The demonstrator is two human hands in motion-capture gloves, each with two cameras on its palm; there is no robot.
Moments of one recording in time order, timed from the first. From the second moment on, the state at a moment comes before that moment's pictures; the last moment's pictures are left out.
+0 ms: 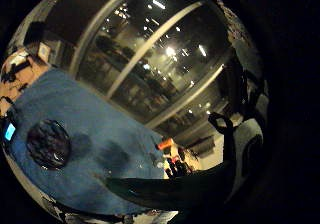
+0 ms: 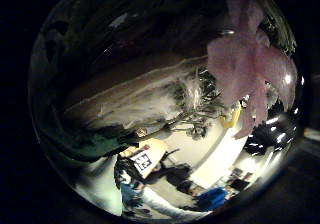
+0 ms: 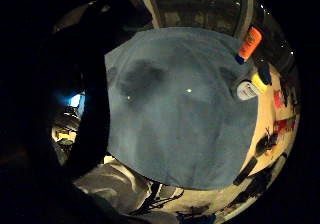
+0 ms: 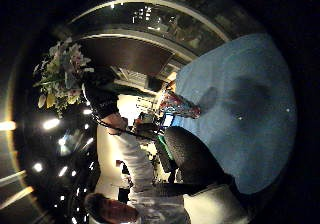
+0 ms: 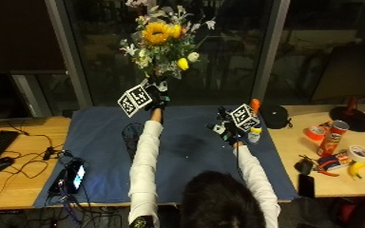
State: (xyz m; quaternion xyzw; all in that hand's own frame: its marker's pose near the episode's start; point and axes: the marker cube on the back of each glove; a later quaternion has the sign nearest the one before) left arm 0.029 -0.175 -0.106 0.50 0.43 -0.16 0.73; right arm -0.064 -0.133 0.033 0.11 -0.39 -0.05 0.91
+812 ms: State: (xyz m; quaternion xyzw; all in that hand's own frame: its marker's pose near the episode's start) left arm -0.097 -0.127 0.086 0.22 0.50 -0.11 0.83; right arm -0.045 -0.100 0.067 0.09 -0.29 -0.06 0.95
